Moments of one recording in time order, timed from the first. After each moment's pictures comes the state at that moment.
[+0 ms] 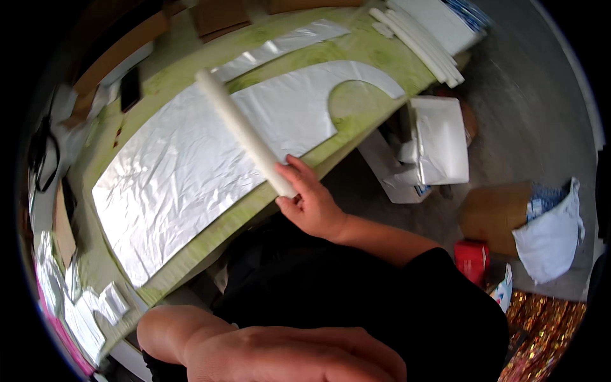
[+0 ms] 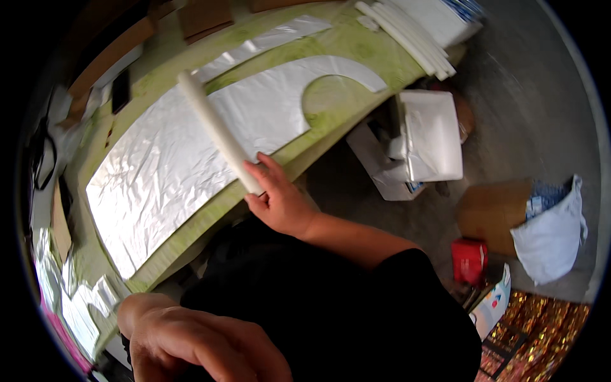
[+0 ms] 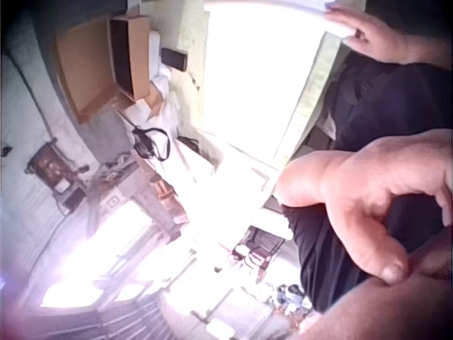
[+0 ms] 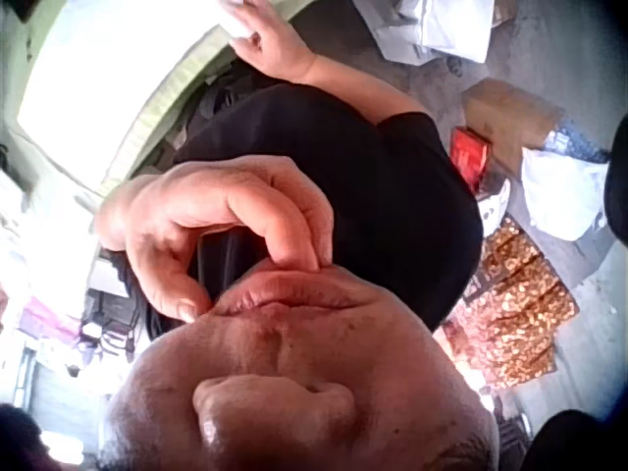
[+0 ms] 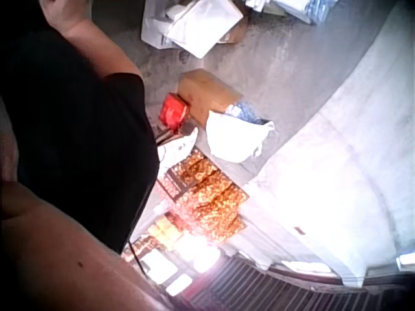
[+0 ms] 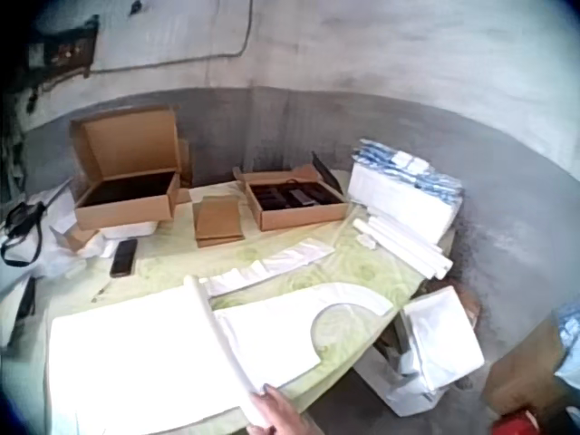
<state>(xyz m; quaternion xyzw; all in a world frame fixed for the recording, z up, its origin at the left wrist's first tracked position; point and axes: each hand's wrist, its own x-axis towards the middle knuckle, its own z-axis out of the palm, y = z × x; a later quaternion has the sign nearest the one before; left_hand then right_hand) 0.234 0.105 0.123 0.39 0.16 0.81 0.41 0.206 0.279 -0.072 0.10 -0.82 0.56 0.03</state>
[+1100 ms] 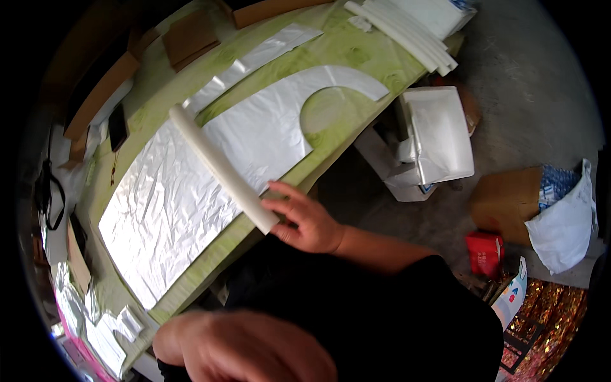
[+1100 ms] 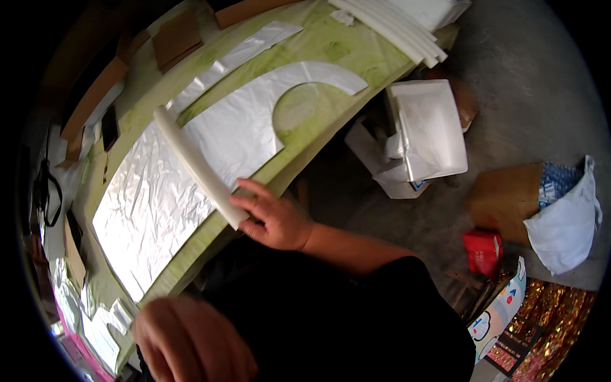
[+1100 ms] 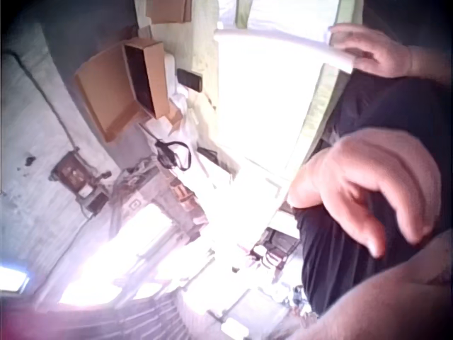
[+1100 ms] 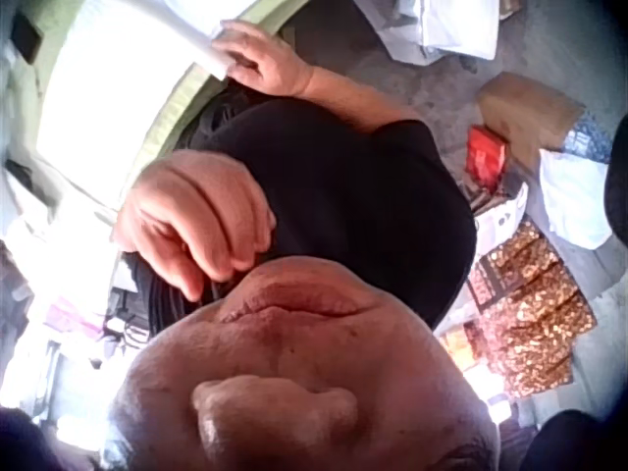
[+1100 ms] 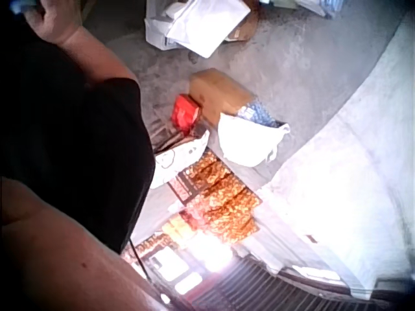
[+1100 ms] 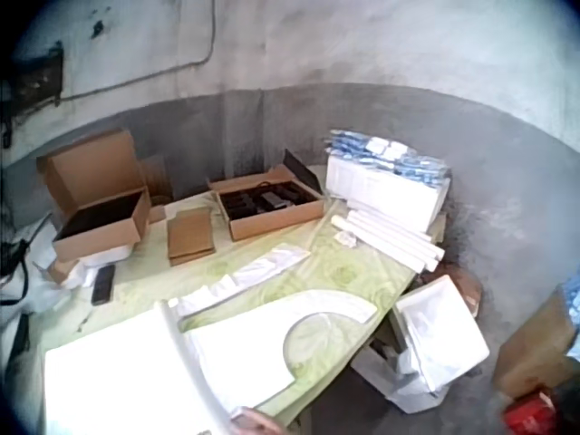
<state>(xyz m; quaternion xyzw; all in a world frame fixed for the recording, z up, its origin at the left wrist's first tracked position) 0.171 0.154 0.101 0.47 0.15 0.76 0.43 0.202 0.324 -0.078 0.19 -0.81 0.55 0.08</state>
